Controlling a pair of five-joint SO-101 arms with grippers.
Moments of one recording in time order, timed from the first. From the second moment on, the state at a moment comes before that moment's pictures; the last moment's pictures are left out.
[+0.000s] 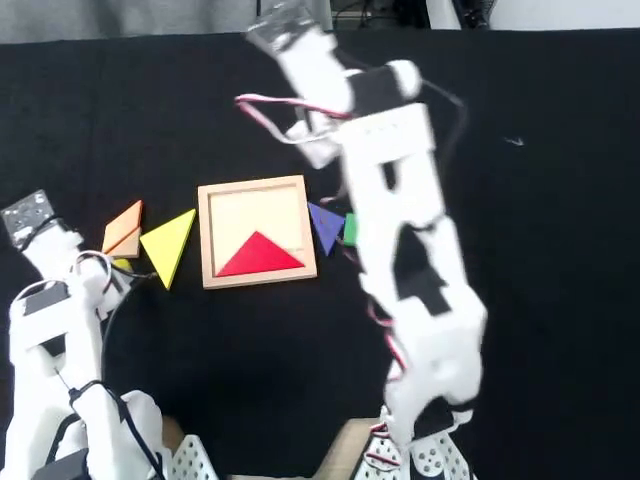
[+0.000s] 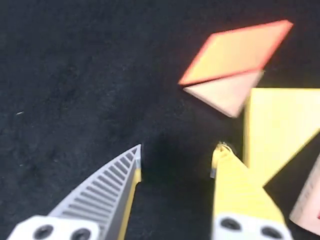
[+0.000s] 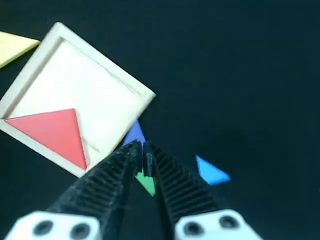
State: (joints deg) left arm -30.6 -33.3 66.2 38.9 5.8; right arm -16.4 22.5 -49.4 99.1 23.8
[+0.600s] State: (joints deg) left arm -14.3 -33.3 56.7 56.9 5.3; right arm -16.4 -41.8 44.5 68.7 18.0
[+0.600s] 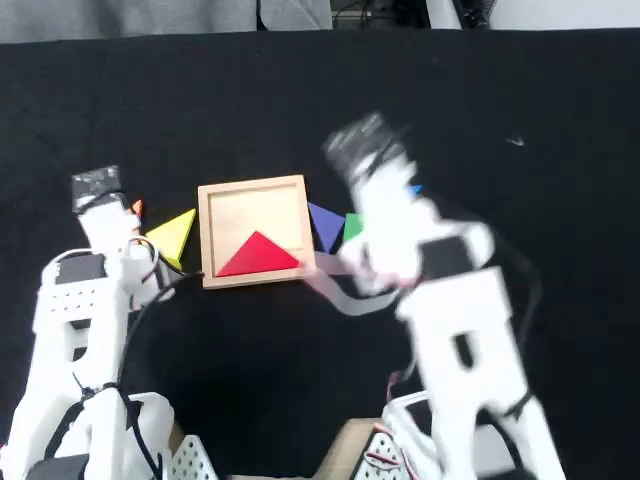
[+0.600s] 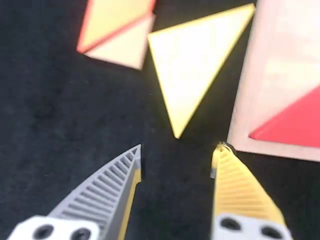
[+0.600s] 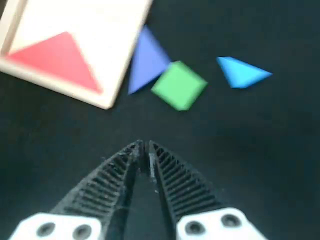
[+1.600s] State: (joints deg) left arm -16.4 -33.1 58.2 50.2 2.0; right arm -16.1 -69.8 91.5 29.4 17.5
